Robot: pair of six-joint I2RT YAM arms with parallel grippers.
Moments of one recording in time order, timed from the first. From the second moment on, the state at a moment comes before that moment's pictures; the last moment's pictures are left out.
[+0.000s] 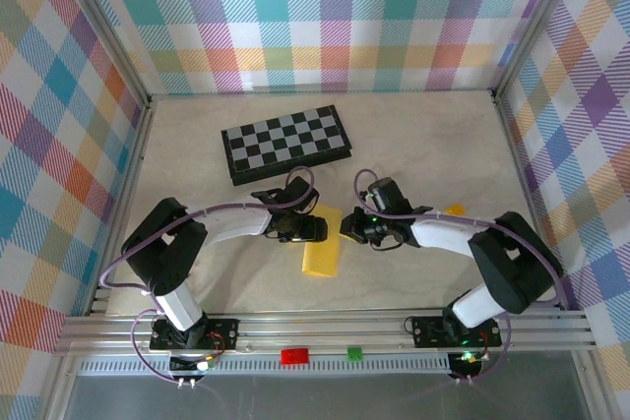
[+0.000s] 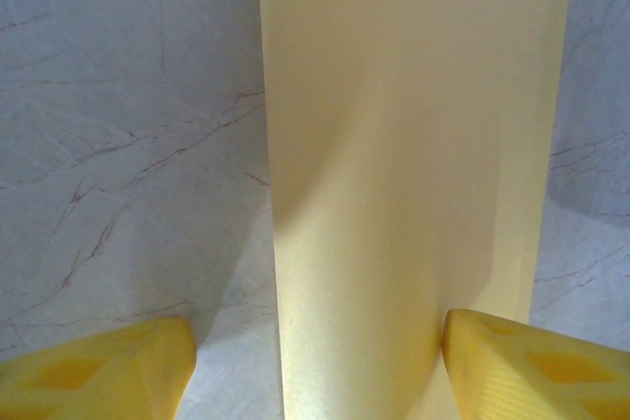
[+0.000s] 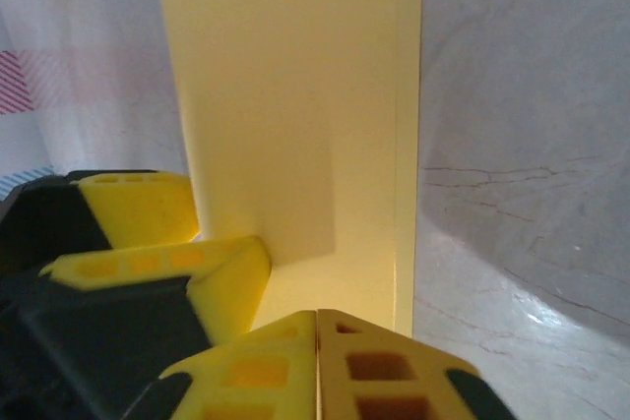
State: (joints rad) left arm -0.75 1.70 0.95 -0.42 0.10 -0.69; right arm 0.62 1.53 0.64 0.00 -0.49 0.93
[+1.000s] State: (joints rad) left arm -0.76 1.61 0.86 -0.25 0.17 -0.75; right arm 0.65 1.67 0.72 -0.11 -0.46 0.75
